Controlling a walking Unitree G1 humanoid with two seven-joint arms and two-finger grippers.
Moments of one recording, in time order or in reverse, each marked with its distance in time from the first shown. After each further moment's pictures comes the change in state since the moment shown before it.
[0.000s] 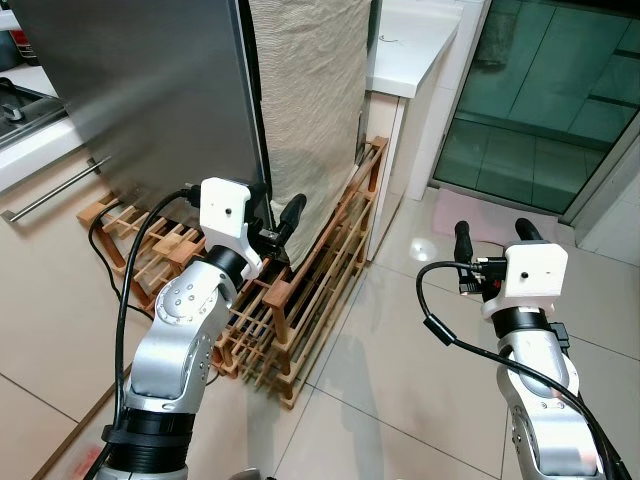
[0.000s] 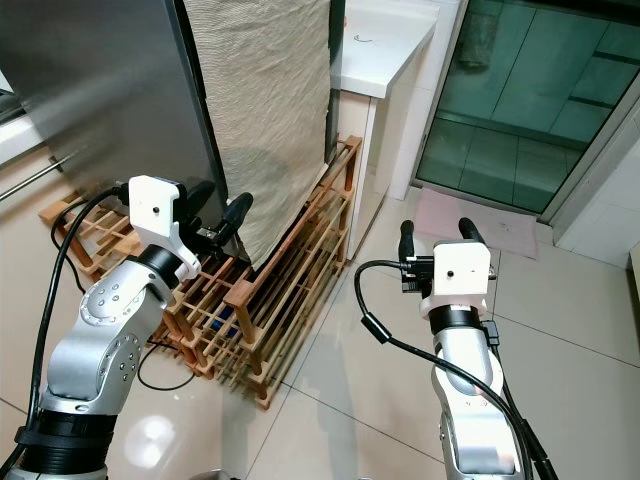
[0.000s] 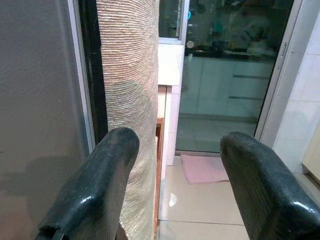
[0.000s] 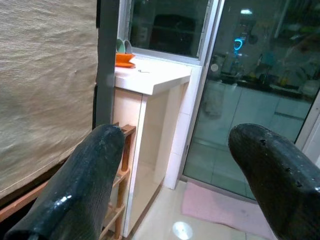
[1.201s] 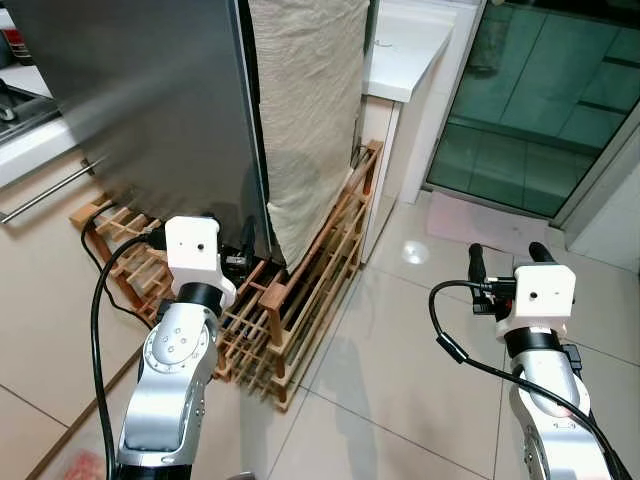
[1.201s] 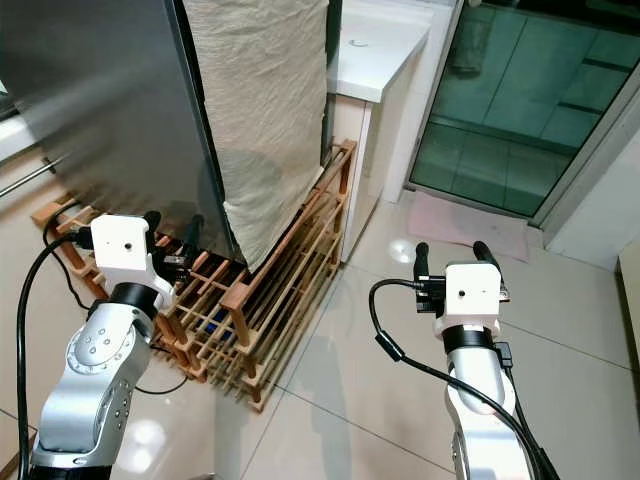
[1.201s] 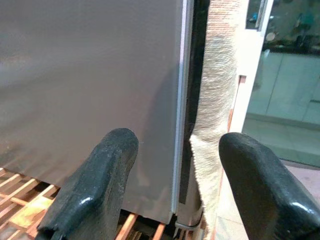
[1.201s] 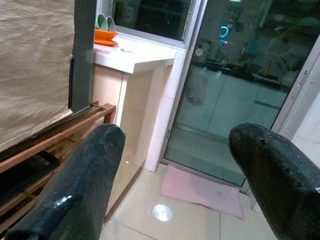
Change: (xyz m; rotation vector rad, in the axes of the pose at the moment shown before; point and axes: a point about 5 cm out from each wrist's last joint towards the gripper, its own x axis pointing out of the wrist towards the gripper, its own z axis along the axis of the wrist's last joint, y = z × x) left arm -0.036 0.006 -0.020 0.054 0.025 0.332; right arm -0.011 -0.014 -0.020 -0.039 0.062 -0.041
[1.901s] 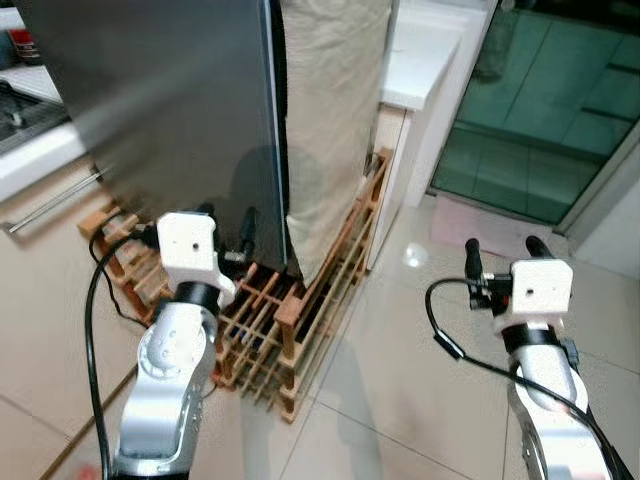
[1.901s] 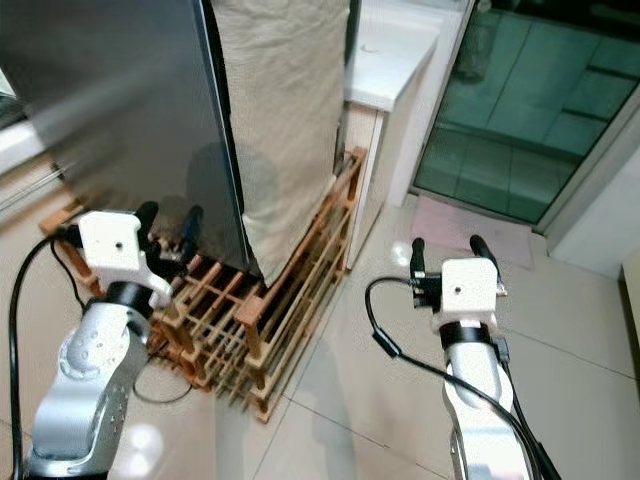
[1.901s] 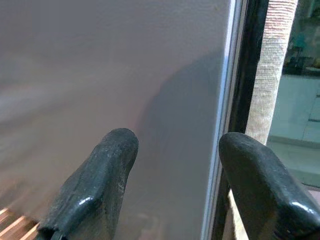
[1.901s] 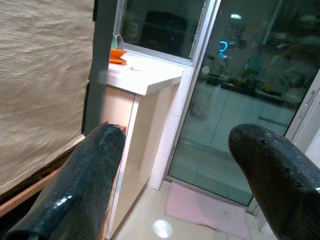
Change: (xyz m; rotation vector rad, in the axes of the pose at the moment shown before) left arm 0.001 -0.001 0.014 0.003 -0.077 -0.011; right arm 0.007 0.005 0.009 -0.005 -0.051 0.022
